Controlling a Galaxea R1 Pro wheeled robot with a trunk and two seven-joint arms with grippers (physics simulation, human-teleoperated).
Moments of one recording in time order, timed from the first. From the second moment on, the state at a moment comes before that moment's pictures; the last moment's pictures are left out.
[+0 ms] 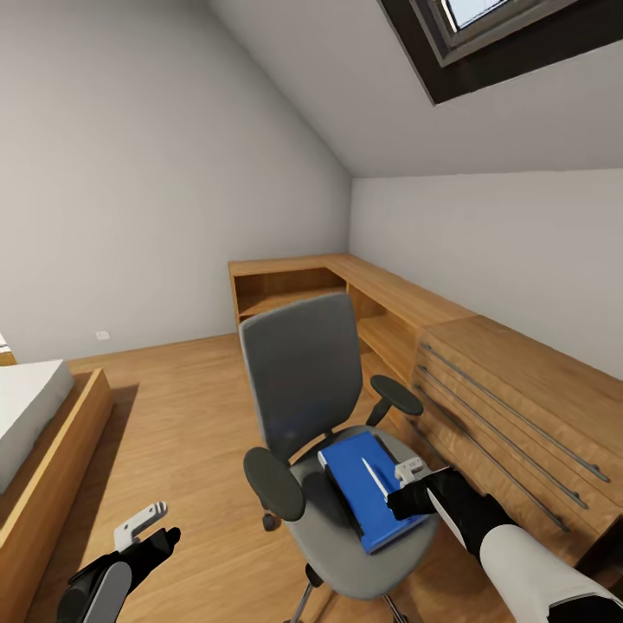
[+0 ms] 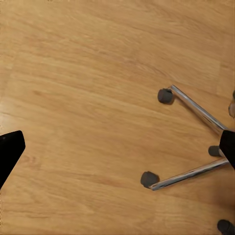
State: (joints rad) left arm -0.11 0.04 0.14 -1.37 0.63 0.63 0.47; right arm -0.72 -0.09 0.22 -0.44 0.12 0.51 0.44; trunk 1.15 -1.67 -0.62
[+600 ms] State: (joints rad) left arm -0.11 0.04 0.14 -1.31 0.64 0.63 0.47; right arm -0.67 -0.12 0.22 -0.70 0.11 0.57 0.44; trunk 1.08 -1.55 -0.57
